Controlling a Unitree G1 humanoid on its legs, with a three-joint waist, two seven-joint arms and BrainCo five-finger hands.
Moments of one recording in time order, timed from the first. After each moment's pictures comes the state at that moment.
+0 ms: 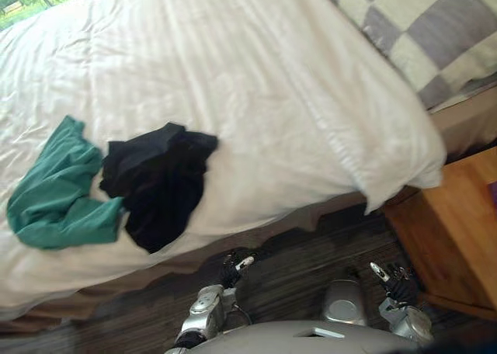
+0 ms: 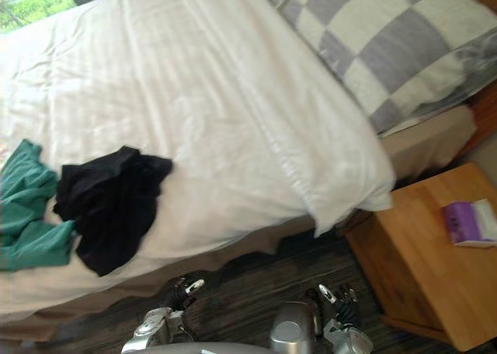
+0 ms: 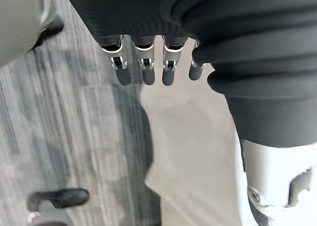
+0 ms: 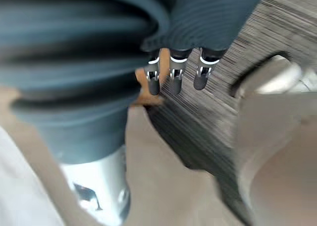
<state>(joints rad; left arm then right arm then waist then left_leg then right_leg) 0.06 0.06 -0.06 0.93 -0.28 -0.07 -0.09 0.15 -0.04 -0.22 0.92 0.45 -0.24 0.12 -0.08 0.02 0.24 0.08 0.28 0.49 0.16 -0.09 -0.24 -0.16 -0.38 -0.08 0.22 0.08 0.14</state>
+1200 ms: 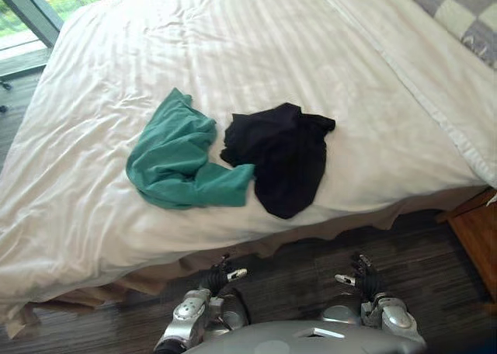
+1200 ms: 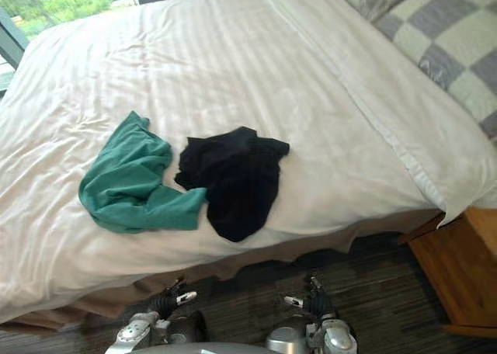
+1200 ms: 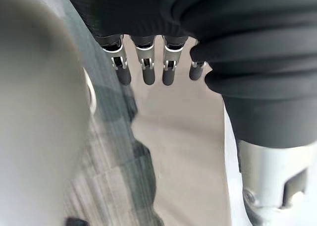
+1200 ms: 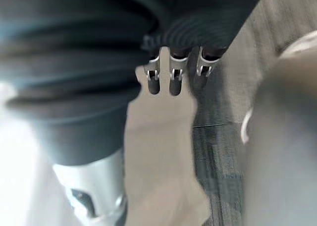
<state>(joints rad) 0.12 0.15 -0.14 0.93 -0.25 -0.14 -0.13 0.12 -0.17 0.08 0.92 -0.07 -0.41 0.10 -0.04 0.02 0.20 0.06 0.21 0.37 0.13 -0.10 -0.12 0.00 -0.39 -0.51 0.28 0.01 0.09</state>
